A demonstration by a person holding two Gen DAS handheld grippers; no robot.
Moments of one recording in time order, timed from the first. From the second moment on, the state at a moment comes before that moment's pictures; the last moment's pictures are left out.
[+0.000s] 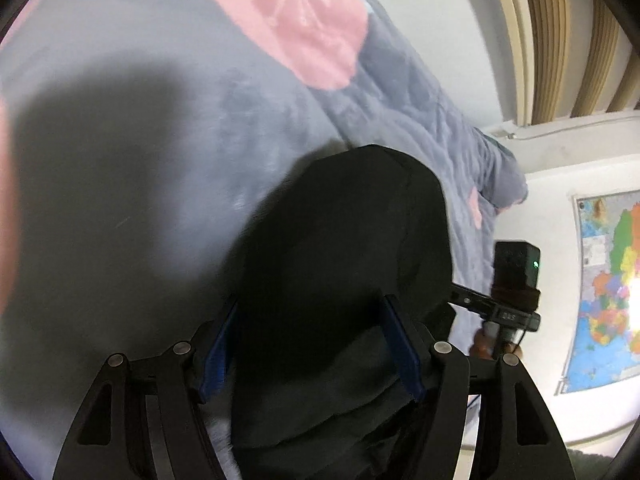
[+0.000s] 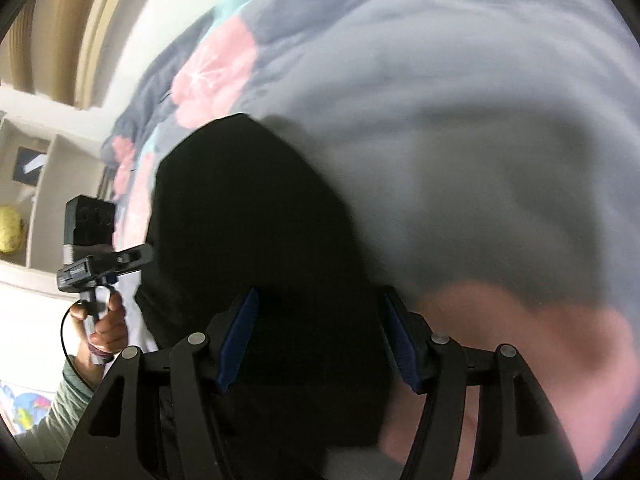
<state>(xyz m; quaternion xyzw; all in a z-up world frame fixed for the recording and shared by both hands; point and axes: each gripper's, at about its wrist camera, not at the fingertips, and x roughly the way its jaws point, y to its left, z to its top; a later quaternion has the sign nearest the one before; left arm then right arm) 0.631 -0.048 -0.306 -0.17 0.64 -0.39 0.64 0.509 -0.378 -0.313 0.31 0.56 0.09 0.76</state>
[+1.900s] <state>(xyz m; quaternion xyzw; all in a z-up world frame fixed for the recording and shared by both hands) 0.231 0.038 -0.079 -0.01 0.50 -0.43 0.75 0.179 -0.190 -0.082 0.11 0.49 -0.01 0.86</state>
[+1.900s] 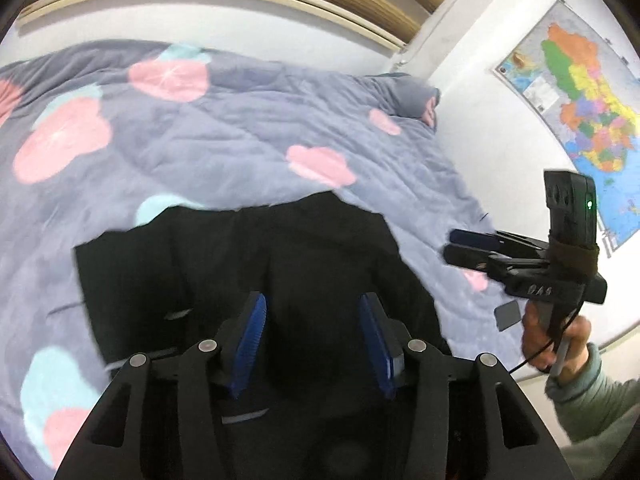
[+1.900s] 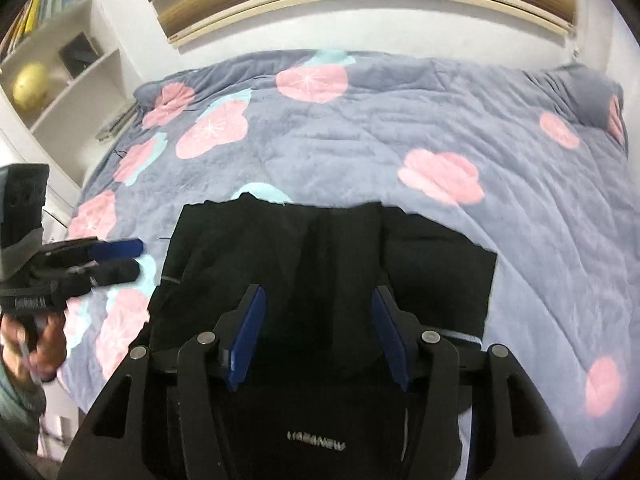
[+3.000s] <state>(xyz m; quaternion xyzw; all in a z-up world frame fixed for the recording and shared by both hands) 0.198 0.054 -0.283 -0.09 0.70 -0.33 0.63 0.164 -0.158 -0.273 0.16 0.65 -0.04 0.74</state>
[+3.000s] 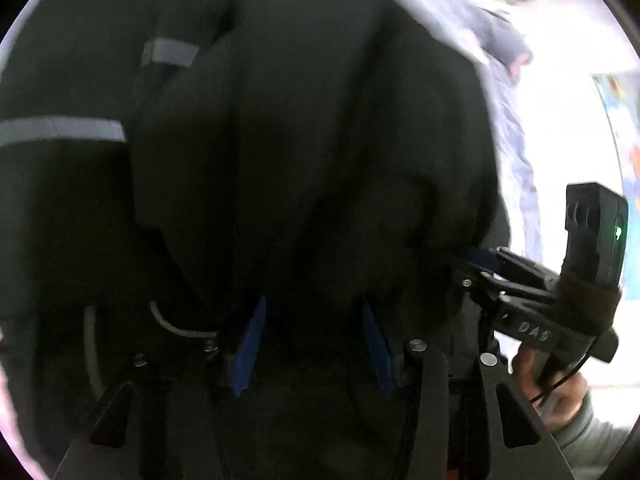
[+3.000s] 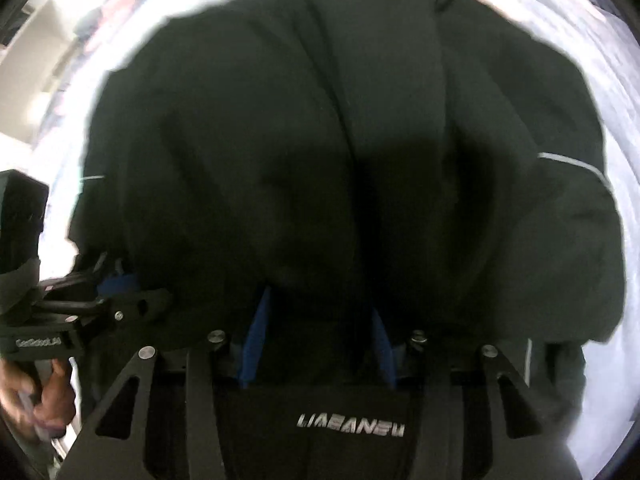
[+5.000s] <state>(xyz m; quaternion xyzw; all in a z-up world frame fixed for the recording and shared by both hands) -0.073 0.325 -0.222 -0.24 0.60 -0.01 0.76 -0.191 -0.245 -0.227 0.21 0.67 -0.05 0.71</state>
